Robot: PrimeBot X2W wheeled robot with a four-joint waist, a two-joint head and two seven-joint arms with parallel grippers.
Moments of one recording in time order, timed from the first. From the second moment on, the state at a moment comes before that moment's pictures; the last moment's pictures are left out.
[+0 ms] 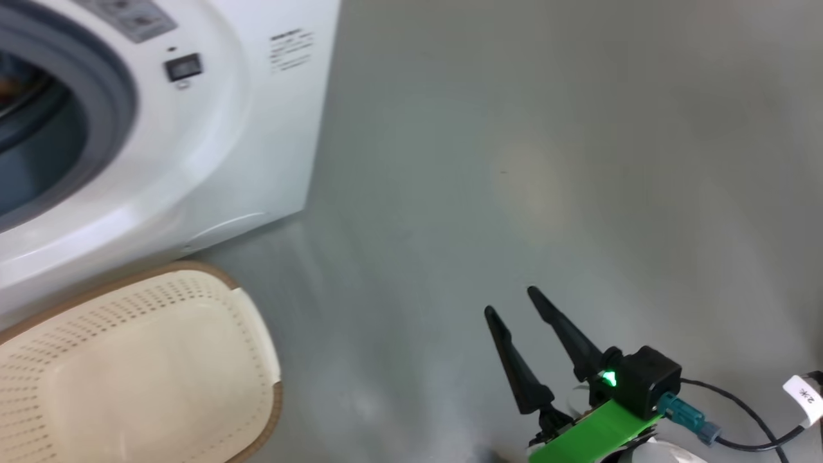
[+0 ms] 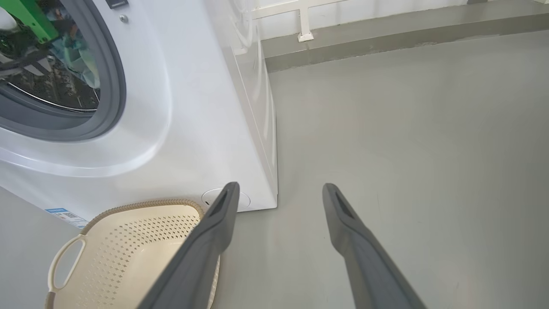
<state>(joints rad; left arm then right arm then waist) -1.10 0.35 0.00 0.89 -0.26 0.09 -0.20 -0.12 -0.05 0.30 0.08 0.29 0.13 -0.26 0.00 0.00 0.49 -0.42</state>
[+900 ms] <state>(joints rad) -1.33 0.45 -0.10 1.24 -0.15 0.11 -0.14 -0.08 -0.04 0.35 0.09 0.32 0.13 -0.26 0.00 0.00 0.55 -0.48</state>
